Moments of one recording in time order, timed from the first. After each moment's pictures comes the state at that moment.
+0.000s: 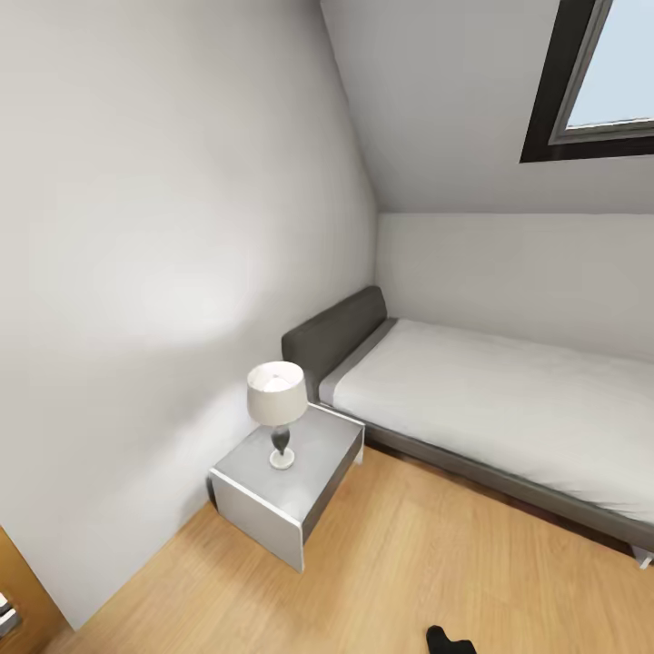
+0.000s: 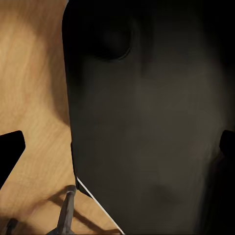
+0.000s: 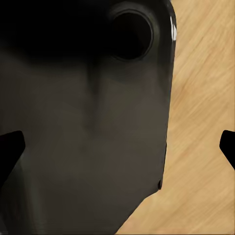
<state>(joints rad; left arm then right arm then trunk) 0.00 0.00 0.00 0.00 0.00 0.00 0.00 0.00 0.00 0.00 0.00 0.00 0.00 0.00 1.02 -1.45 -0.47</state>
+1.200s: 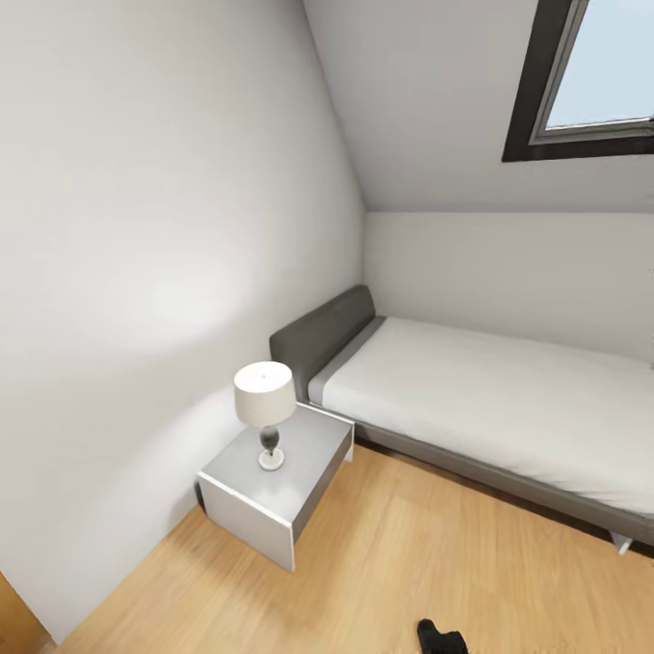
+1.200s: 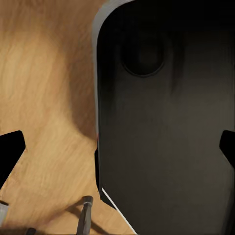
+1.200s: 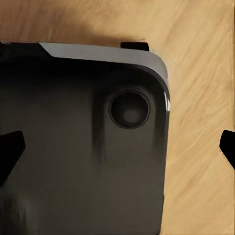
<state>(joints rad) 0.00 0.04 0.00 -0.03 0.01 -0.01 0.00 -0.04 0.00 0.01 -0.05 0.00 -0.04 0.01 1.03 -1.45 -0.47</state>
